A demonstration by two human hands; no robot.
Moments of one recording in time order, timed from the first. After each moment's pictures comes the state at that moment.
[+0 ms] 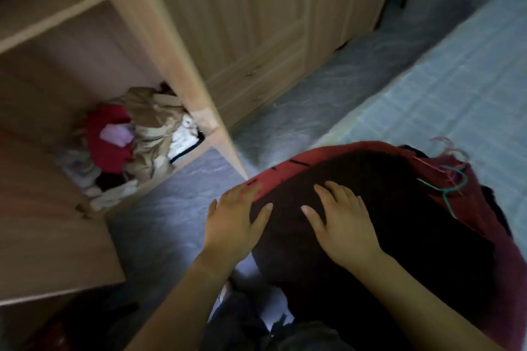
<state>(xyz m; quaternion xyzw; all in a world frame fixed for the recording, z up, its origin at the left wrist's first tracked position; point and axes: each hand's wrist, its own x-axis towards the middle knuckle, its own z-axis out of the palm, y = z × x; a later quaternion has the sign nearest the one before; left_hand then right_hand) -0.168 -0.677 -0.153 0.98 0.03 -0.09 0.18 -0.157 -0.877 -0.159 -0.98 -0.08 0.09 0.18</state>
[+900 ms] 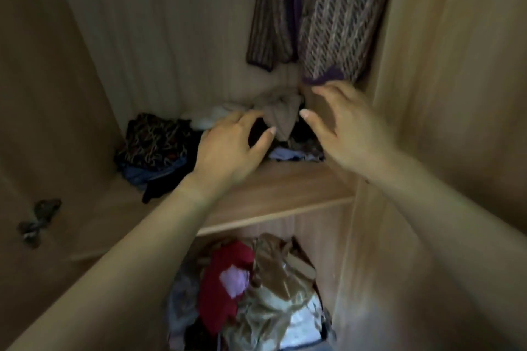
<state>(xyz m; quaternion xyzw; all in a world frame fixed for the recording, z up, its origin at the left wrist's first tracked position) 0.072 -0.112 0.149 0.93 0.11 0.35 0.09 0.173 -0.285 0.166 -0.79 -0.41 -0.35 0.28</state>
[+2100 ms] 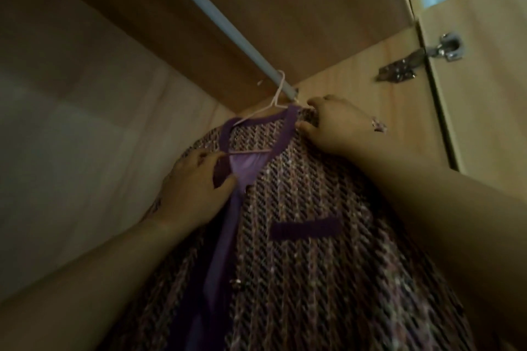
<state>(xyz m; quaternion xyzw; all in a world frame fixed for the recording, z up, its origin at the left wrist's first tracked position) 0.540 0.074 0.553 0.73 -0.07 0.64 0.22 0.488 -0.138 0.687 -0.77 -0.15 -0.62 -0.08</state>
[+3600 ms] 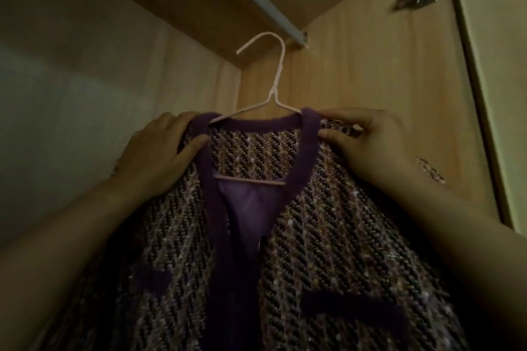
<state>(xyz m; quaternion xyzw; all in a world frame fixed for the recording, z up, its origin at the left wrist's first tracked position) 0.503 0.156 0.517 0.74 -0.13 0.65 0.09 0.484 -0.146 0.544 -0.67 -0.31 -0.62 0.26</state>
